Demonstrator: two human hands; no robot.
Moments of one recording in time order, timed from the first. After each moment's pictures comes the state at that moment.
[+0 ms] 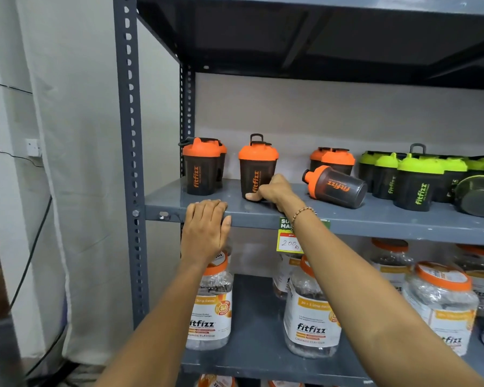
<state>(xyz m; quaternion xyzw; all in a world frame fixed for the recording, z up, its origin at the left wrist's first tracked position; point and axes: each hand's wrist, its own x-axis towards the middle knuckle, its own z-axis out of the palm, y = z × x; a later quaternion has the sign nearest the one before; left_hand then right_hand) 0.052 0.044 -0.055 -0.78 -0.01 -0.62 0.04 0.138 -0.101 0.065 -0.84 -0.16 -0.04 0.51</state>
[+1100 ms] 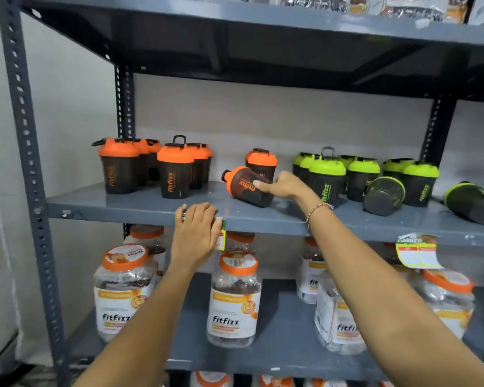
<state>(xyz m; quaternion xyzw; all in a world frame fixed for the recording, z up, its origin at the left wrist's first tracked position) 0.089 -0.138 -0.044 -0.83 -0.03 -0.56 0.02 0.177 -0.331 0.101 -0.90 -0.23 -0.08 0.35</state>
